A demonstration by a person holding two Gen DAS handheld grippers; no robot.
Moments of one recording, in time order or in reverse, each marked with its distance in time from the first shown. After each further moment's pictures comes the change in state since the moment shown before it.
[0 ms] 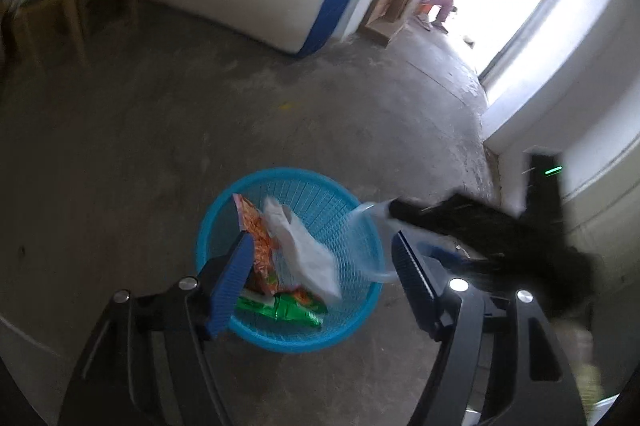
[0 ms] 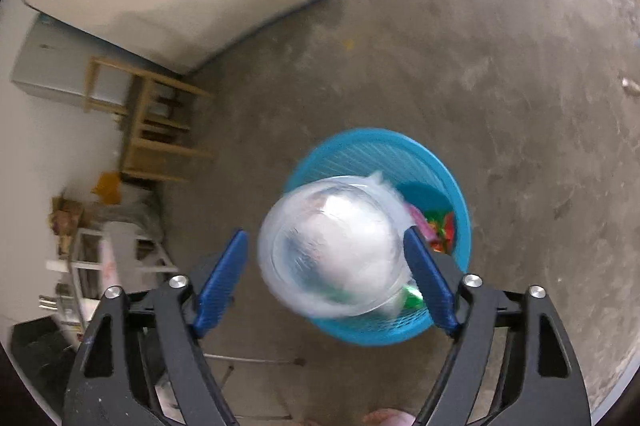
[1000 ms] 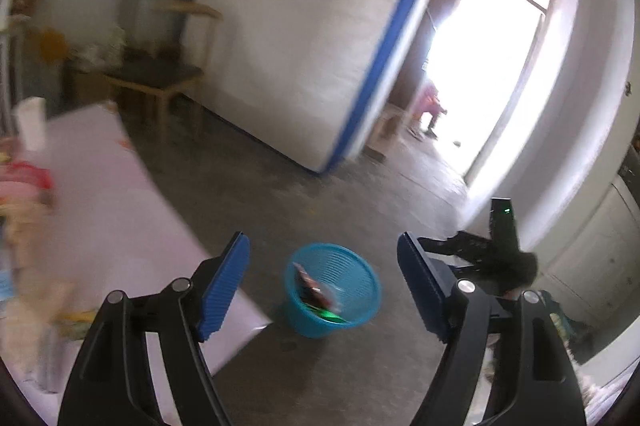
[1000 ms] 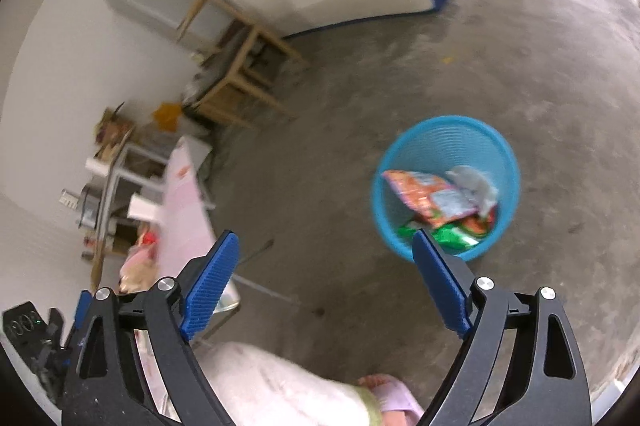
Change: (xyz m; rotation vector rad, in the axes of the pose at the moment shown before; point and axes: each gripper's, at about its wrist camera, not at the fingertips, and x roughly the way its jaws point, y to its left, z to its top) left arm -0.347 0.073 -0.104 -0.012 -0.450 0.031; right arm -0.132 0.101 -0.092 -0.386 -0.011 0.267
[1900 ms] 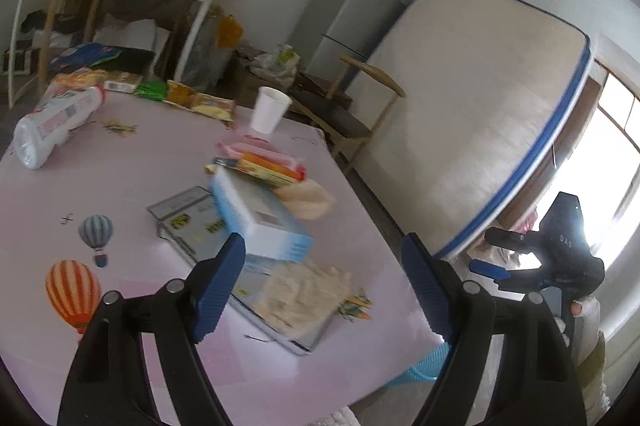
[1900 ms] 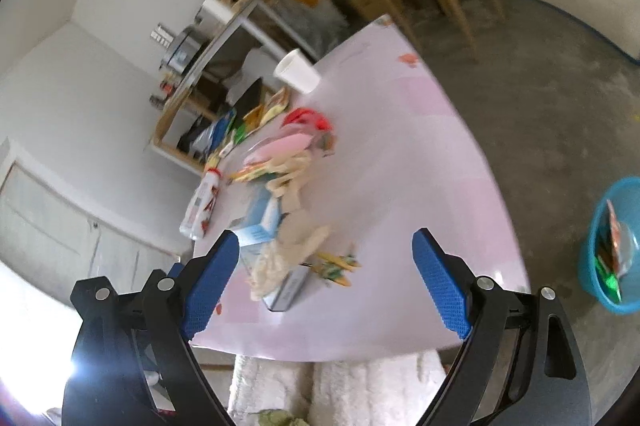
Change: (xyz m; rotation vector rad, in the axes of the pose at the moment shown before) left arm -0.170 0.207 -0.063 -0.428 -0.258 0.345; right arm 0.111 0.296 -0.079 -0.478 0.315 0.239
